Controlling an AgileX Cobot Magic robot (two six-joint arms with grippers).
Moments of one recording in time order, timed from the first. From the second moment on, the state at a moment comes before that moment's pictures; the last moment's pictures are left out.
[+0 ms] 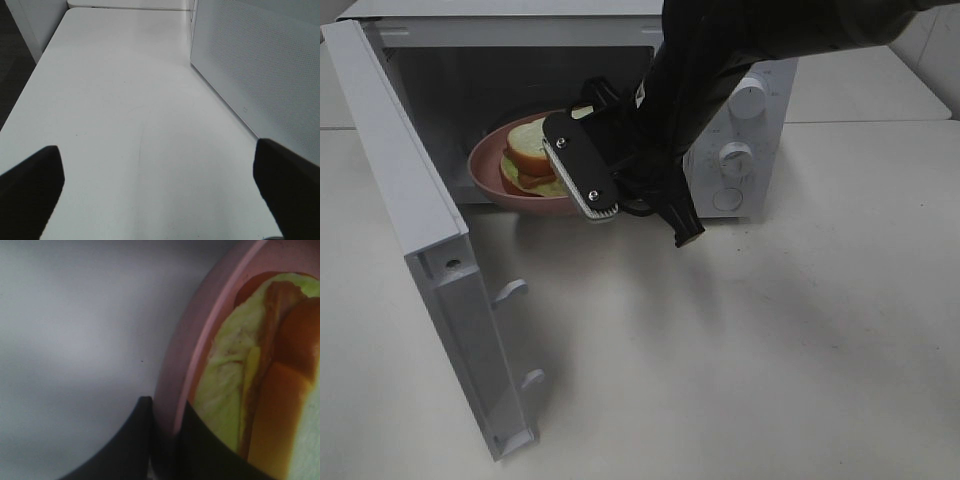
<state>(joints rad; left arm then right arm) 0.06 0.00 -0.52 -0.02 1.08 0.00 0.66 1.94 -1.41 0.06 0.56 -1.54</state>
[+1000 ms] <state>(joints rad) 0.06 0.00 -0.52 -0.02 1.08 0.00 0.66 1.54 -1.00 0.05 0.47 -1.56</state>
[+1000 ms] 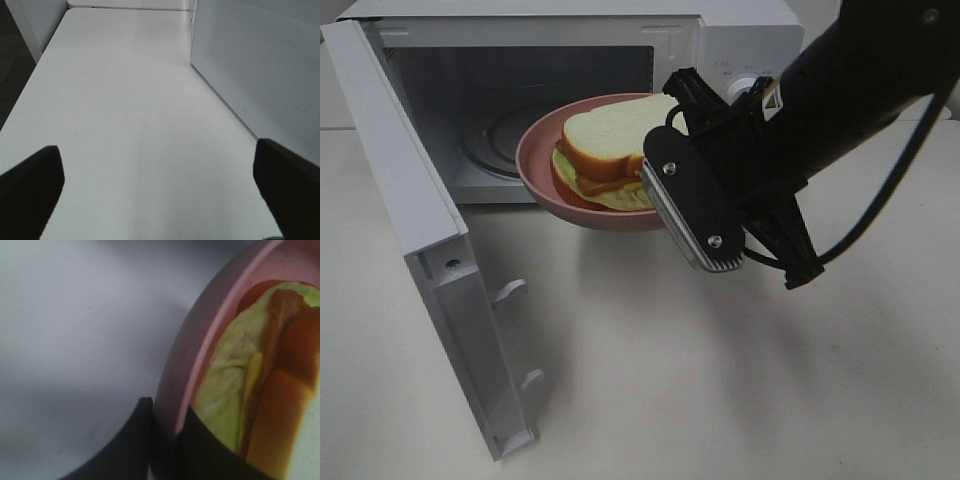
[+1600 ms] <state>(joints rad) 0.06 0.00 -0.52 -0.02 1.08 0.00 0.66 1.25 -0.77 0.01 0.50 -1.49</state>
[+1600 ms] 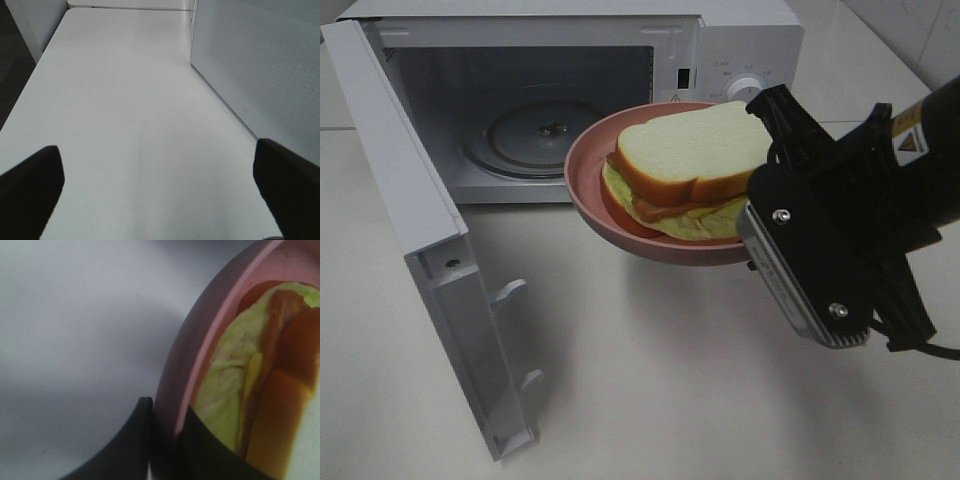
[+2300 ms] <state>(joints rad) 0.06 0.00 -0.52 -0.02 1.08 0.00 0.66 0.98 -0.66 -0.17 0.65 -1.15</state>
